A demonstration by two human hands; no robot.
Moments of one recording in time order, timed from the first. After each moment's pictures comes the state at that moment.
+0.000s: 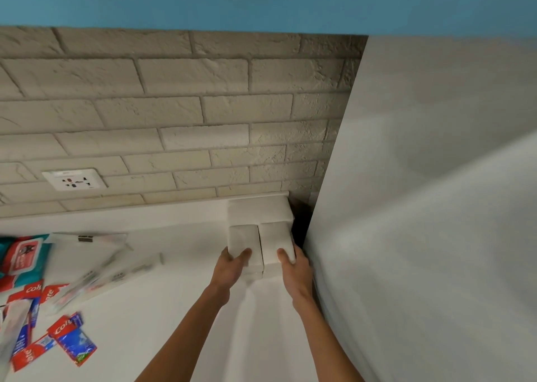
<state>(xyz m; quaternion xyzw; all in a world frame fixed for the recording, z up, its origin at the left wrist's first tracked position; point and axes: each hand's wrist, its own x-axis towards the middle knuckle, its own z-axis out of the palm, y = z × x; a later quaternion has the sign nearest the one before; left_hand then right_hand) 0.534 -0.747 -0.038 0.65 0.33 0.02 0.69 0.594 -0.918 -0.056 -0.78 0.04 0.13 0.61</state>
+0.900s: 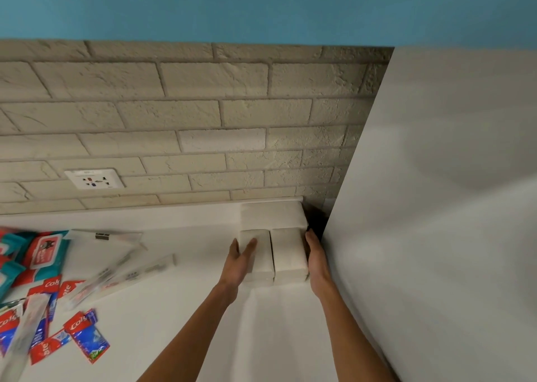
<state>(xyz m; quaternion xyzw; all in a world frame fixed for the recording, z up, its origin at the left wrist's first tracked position) 0.545 -0.727 -0.043 0.62 0.33 0.03 0.71 0.676 -0.916 -0.111 -0.64 0.09 0.23 0.72</state>
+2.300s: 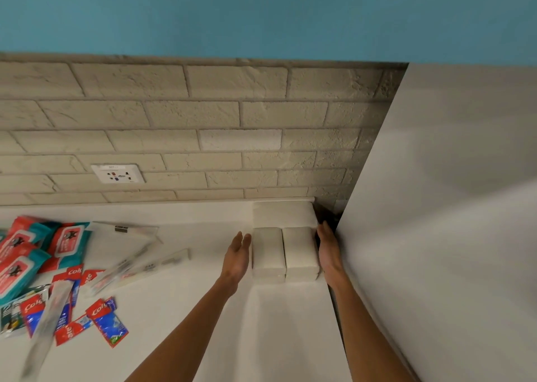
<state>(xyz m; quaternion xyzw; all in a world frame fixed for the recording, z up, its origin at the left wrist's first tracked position) 0.530 -0.706 -0.030 0.67 0.34 0.07 0.66 0.670 -0.912 -0.048 -0.78 0.01 0.17 0.60</state>
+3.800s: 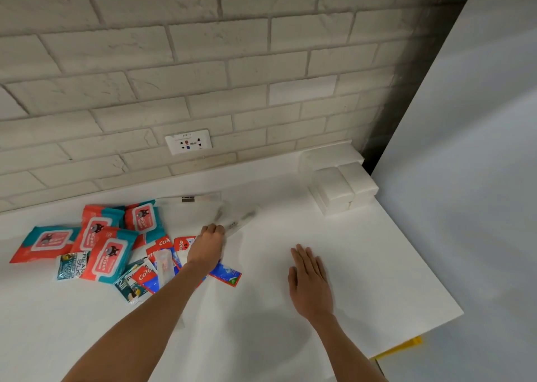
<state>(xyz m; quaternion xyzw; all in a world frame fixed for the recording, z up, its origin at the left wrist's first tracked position) 0.325 -0.416 -0.080 0.99 0.08 -0.08 0.10 0.302 -0.731 -0.151 -0.97 -0.15 -0.04 0.16</state>
